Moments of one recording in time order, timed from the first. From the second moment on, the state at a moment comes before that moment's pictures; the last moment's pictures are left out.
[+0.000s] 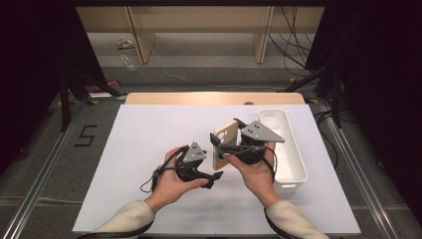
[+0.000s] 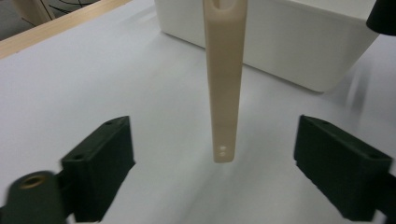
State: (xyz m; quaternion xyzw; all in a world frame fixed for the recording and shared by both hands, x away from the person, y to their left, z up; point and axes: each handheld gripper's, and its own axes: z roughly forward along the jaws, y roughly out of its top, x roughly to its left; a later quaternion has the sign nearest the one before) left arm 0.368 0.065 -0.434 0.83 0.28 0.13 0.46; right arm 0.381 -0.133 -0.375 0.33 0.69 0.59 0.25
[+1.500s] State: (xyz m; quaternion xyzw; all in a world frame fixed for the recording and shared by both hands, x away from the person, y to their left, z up) left arm 0.354 0.146 -0.422 0.82 0.28 0.17 0.47; right arm 0.382 -0.141 -0.367 0.34 0.68 0.60 0.26
